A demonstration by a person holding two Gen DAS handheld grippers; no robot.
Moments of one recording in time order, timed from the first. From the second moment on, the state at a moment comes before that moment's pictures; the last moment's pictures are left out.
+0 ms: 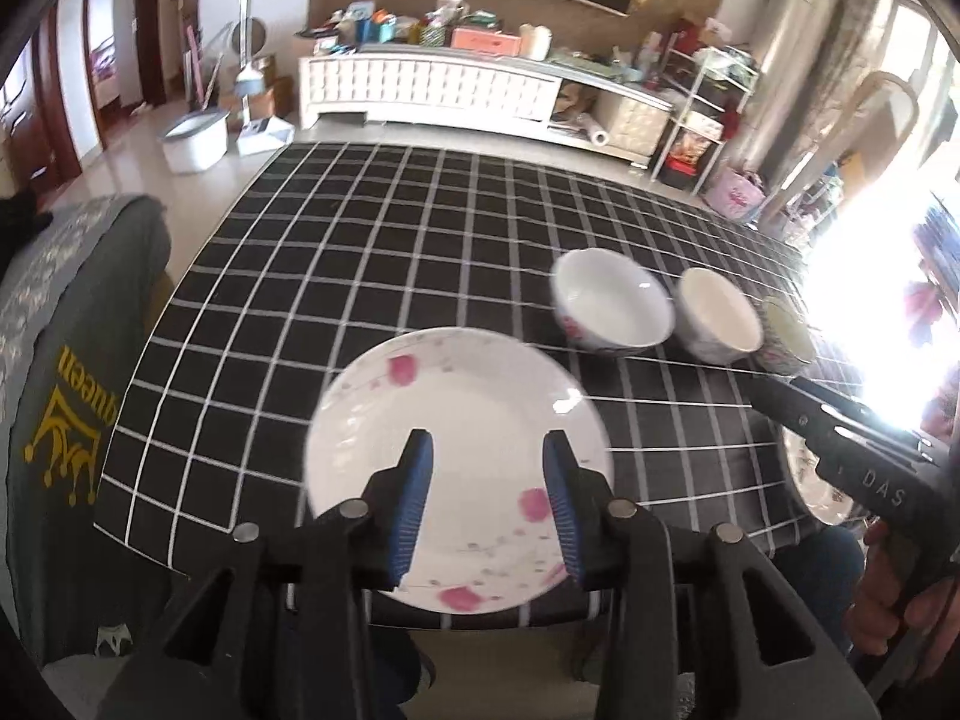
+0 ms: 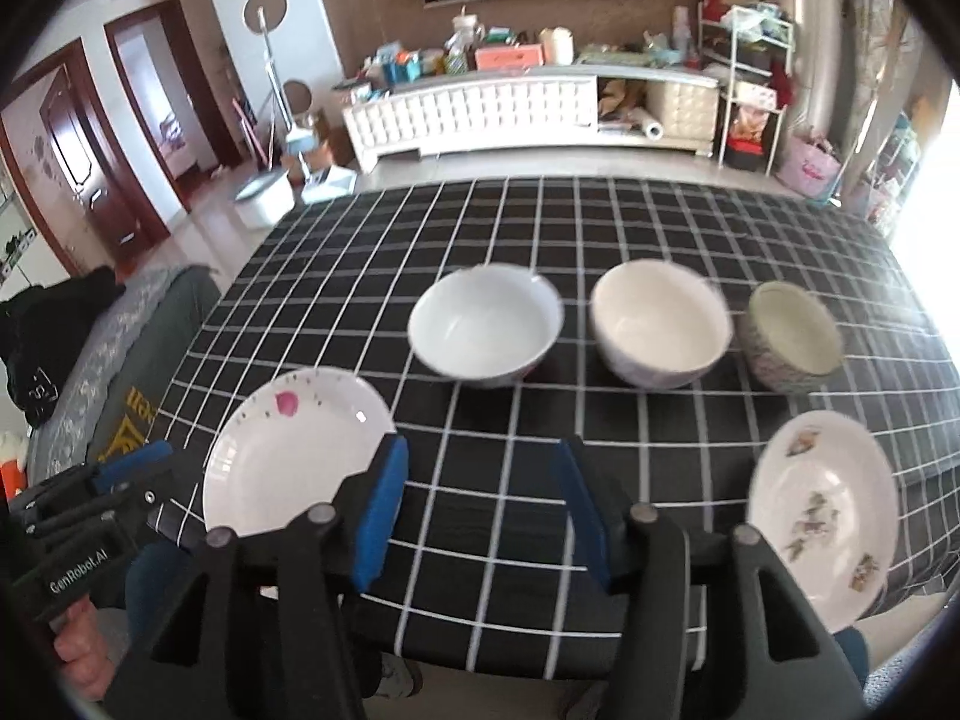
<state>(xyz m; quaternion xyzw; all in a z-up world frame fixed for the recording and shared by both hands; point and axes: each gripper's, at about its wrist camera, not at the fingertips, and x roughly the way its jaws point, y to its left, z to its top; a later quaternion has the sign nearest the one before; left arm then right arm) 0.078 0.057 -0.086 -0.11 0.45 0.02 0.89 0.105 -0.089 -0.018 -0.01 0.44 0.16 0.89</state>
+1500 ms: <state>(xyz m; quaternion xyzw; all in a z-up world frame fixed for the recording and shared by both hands) 0.184 -0.195 -0.090 -0.01 0.49 -0.13 0.86 0.131 -0.329 -0.036 0.04 0.47 0.05 0.88</state>
